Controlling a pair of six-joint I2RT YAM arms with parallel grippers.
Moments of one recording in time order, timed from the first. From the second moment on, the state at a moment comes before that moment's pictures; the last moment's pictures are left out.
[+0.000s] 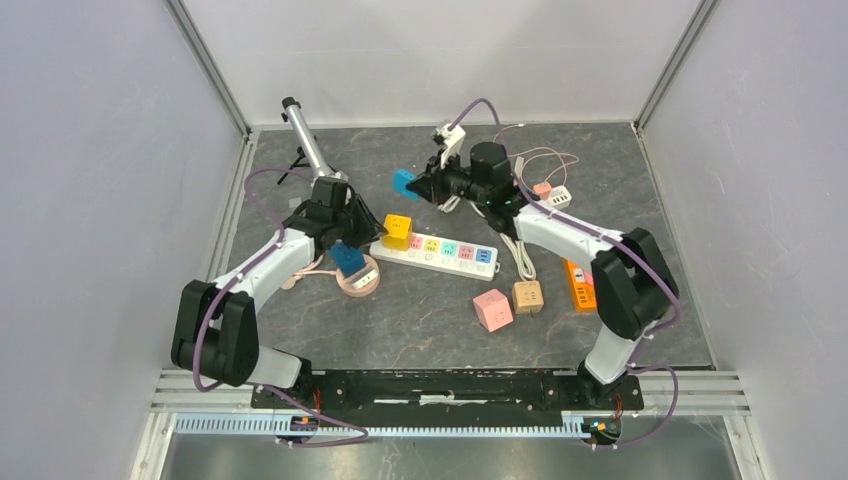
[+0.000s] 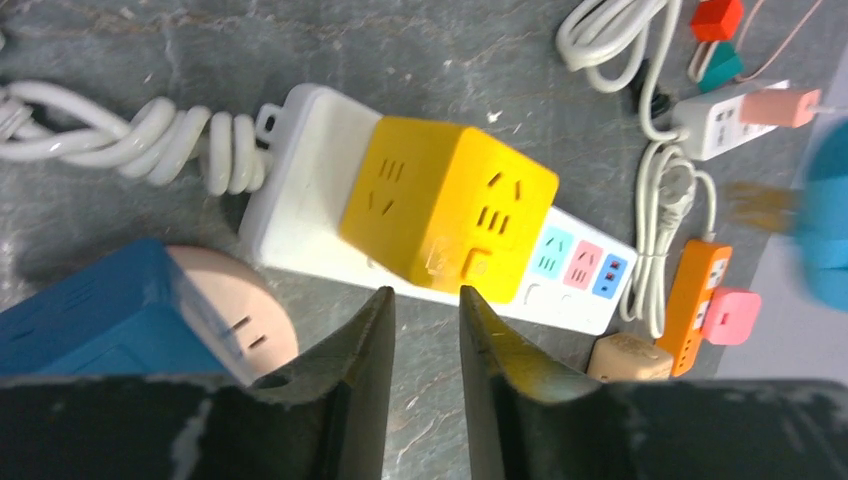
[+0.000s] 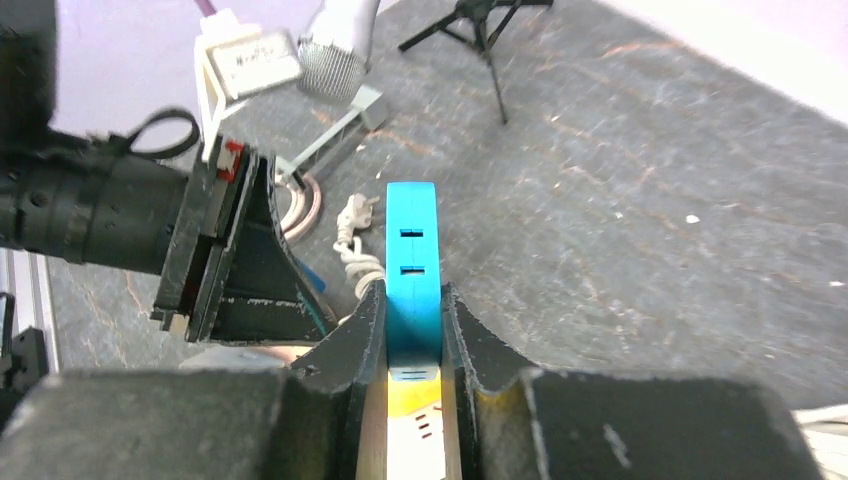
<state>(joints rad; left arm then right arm) -0.30 1.42 0.89 -0.27 0.18 -0.77 0.62 1.77 1.23 0.33 -0.40 0.14</state>
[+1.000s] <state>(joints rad) -0.30 1.17 1.02 -0.46 -0.09 -0.49 0.79 1.48 0.86 -0.33 -0.70 -0.22</state>
